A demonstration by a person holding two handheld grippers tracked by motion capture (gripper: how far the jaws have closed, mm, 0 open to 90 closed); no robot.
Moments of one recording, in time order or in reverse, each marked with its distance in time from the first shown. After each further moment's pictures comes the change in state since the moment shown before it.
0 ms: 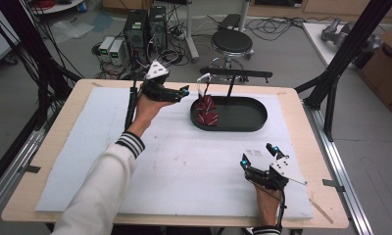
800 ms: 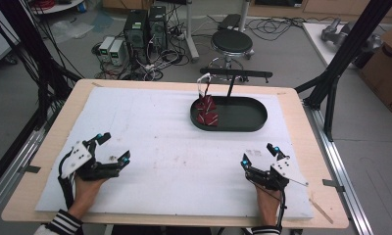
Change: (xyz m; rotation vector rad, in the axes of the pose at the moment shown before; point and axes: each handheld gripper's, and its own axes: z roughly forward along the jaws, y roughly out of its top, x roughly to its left) left arm -0.033 -0.161 -0.206 -0.239 0.091 -0.034; right arm -0.001 0.000 -0.001 -0.010 -0.004 0.007
